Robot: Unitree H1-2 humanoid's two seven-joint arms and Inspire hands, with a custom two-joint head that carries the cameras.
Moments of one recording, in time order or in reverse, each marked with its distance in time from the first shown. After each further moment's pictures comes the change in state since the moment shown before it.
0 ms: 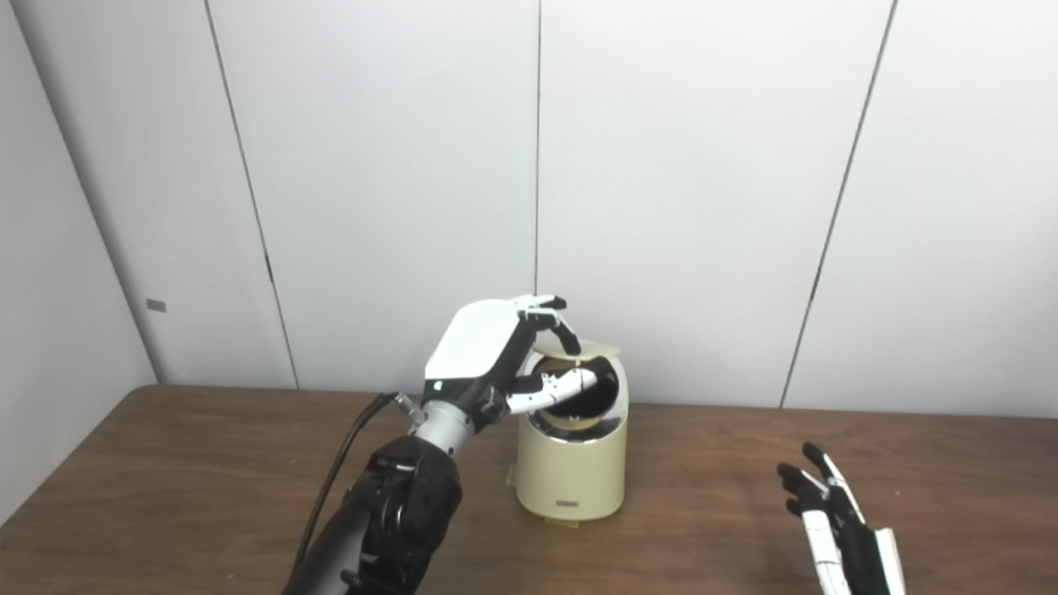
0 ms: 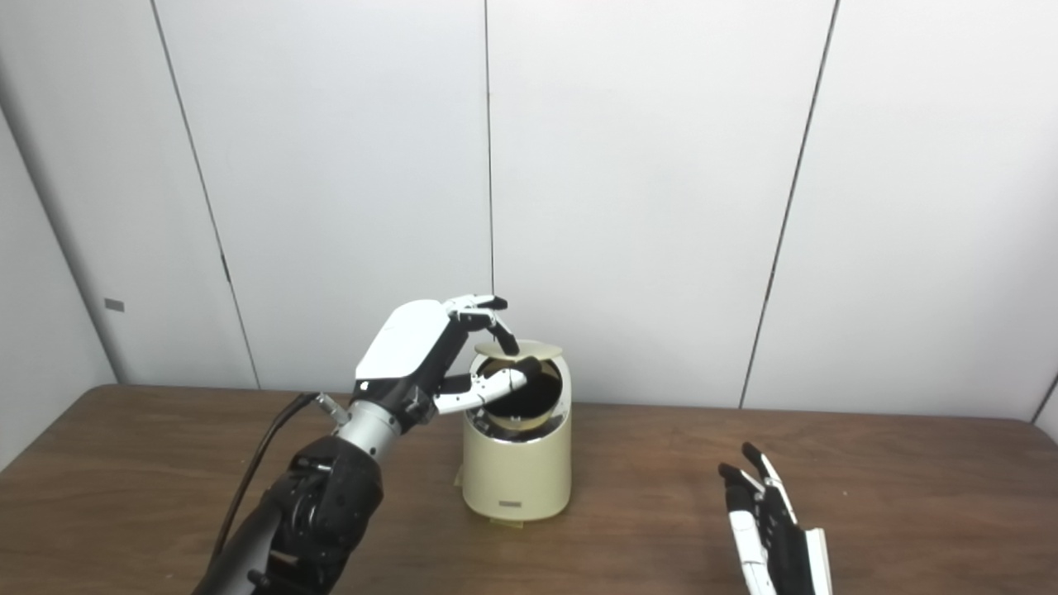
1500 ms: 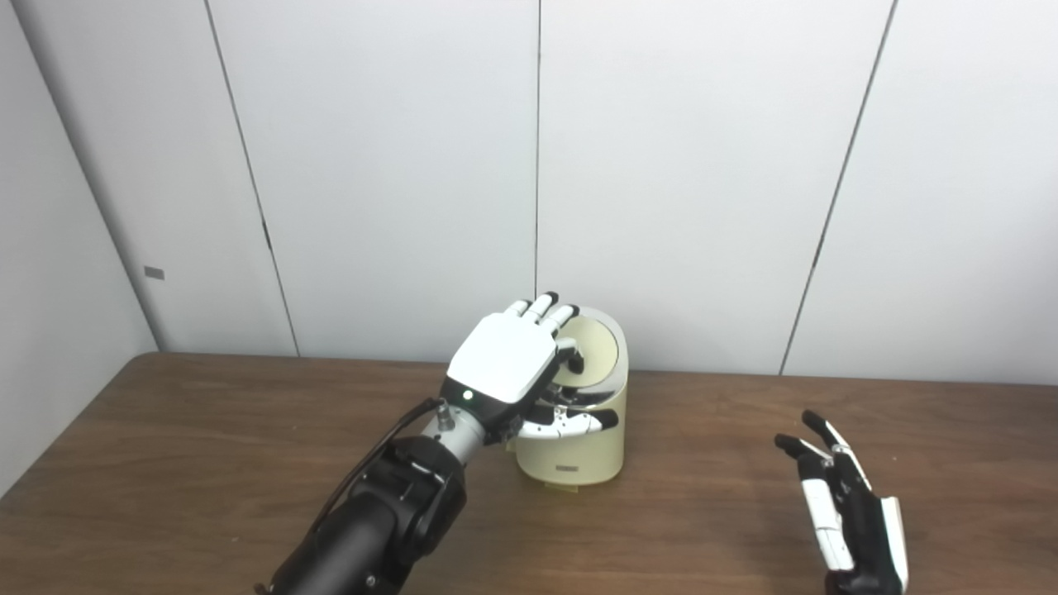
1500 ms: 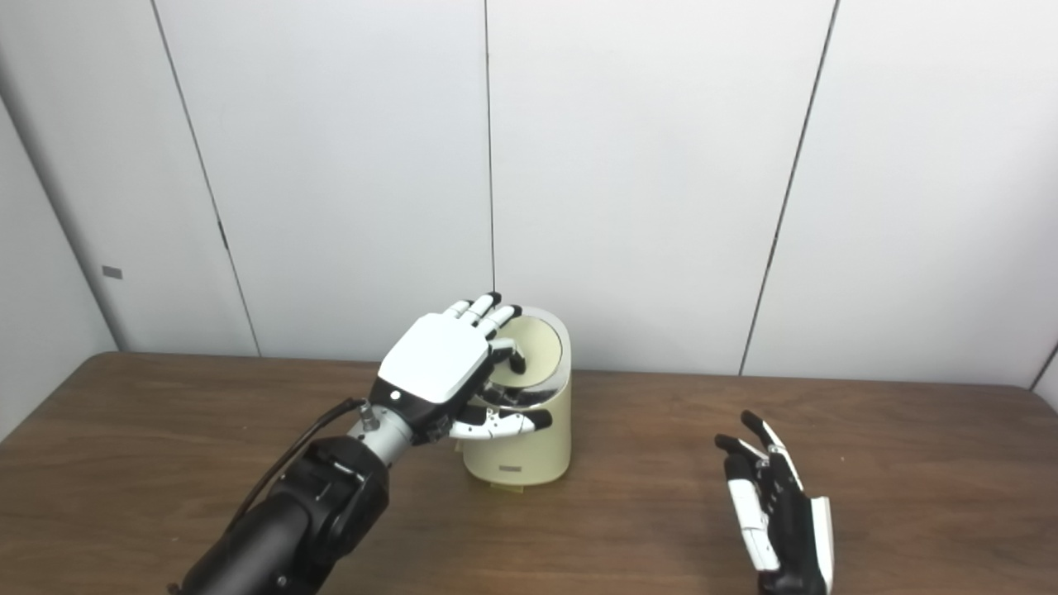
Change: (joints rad) left arm 0.004 0.072 -0.168 0.037 0.372 -0.043 -0.062; right arm 0.023 -0.002 -0.017 -0.040 0.044 0.000 0.006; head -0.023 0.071
